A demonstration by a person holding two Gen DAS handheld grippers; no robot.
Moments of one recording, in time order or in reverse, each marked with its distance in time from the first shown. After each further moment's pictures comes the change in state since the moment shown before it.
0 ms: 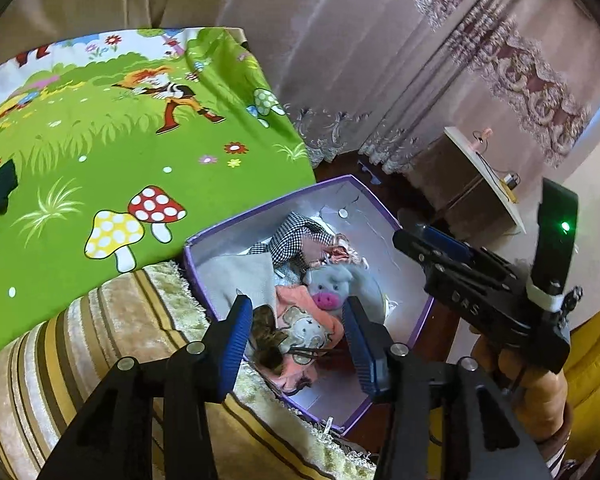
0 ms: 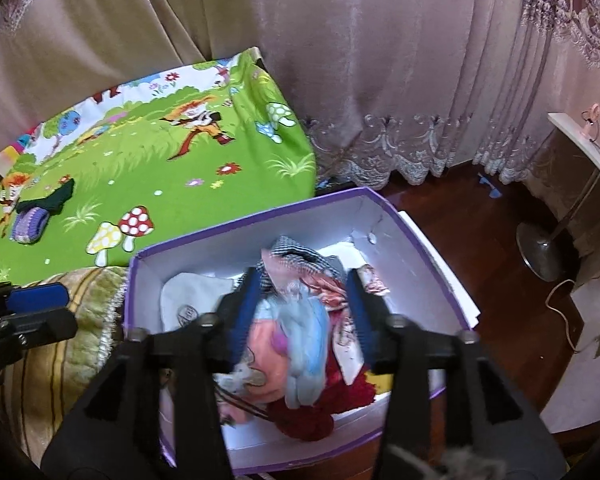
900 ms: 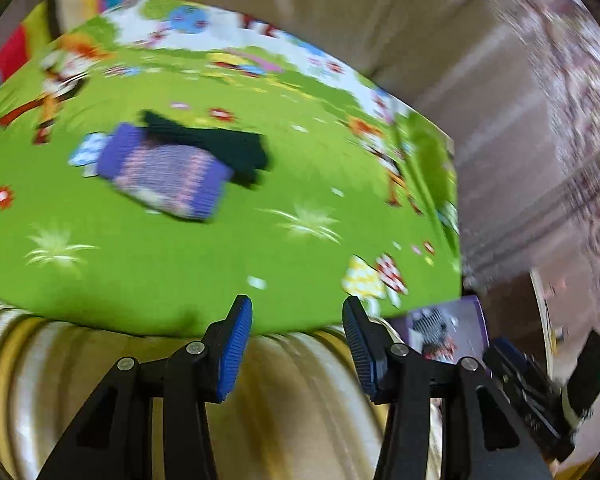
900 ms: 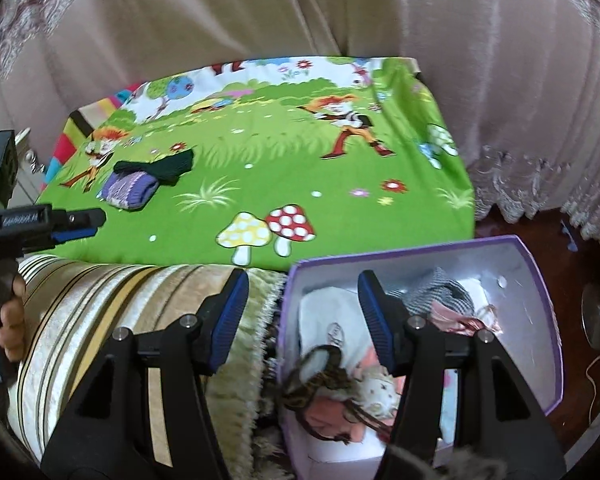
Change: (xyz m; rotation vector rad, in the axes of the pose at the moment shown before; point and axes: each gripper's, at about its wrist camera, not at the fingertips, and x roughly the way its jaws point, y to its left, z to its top) left arm -0.107 0.200 -0.027 -0.509 -0.202 0.238; right arm -0.001 0.126 0.009 -0.225 0.012 0.299
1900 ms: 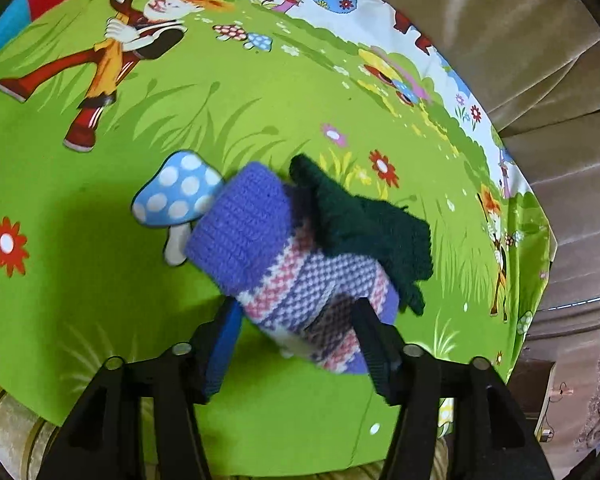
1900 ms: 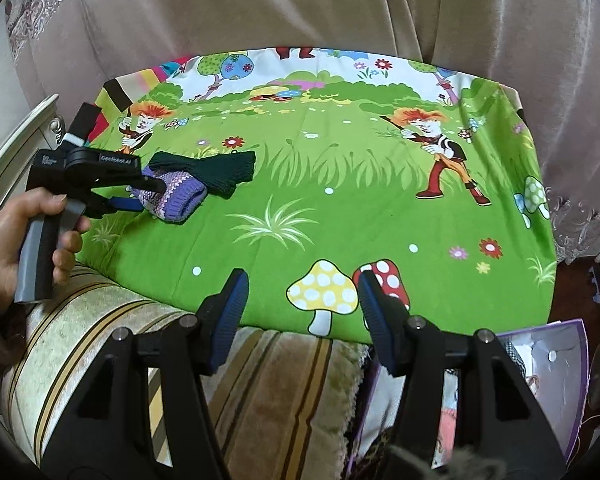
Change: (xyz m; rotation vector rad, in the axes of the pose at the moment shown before) left arm 0.071 0.106 0.096 -0.303 0.070 0.172; right arm 0.069 0.068 0.055 -0.152 0.041 0.124
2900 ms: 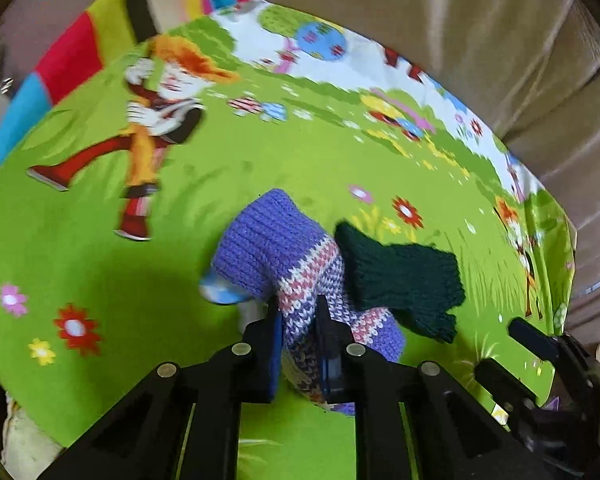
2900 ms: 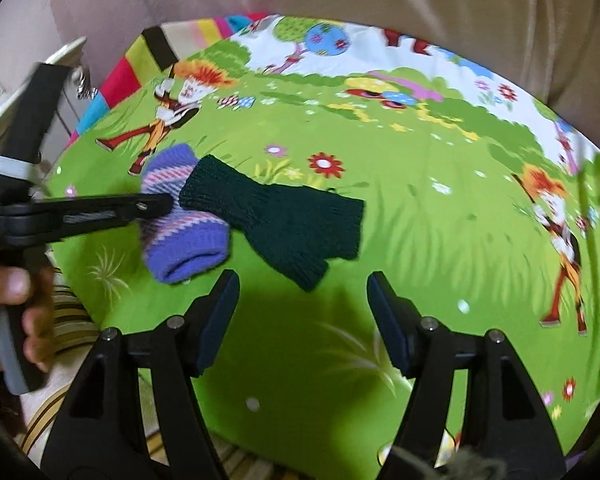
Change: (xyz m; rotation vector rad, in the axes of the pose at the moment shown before) left arm -0.034 0.020 0.005 0.142 -0.192 0.112; right arm 0.130 0.099 0.087 -0.247 0.103 0.147
